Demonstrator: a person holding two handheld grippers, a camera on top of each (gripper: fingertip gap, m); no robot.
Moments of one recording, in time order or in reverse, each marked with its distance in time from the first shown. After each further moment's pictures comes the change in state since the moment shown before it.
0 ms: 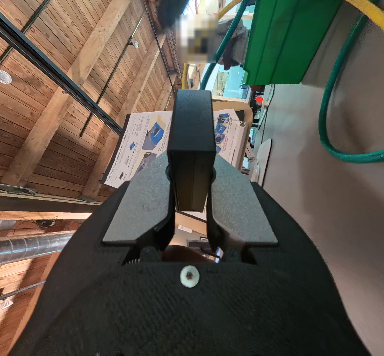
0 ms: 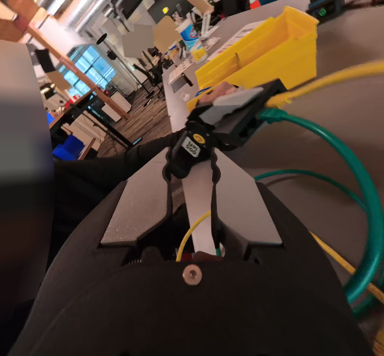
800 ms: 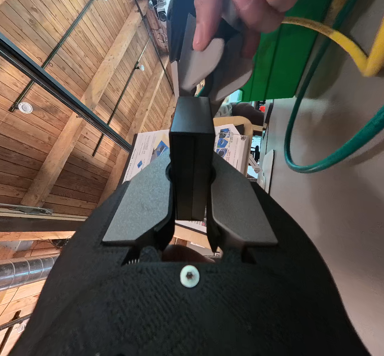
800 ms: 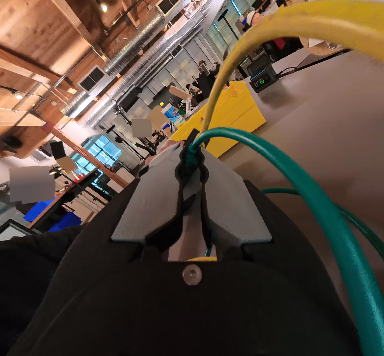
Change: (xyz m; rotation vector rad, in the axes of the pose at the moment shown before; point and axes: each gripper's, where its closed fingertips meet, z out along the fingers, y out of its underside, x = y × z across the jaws) left arm 0.005 -0.024 -0.001 0.076 -0.015 0.079; right arm 0.072 -0.029 0.016 0.374 0.026 0.101
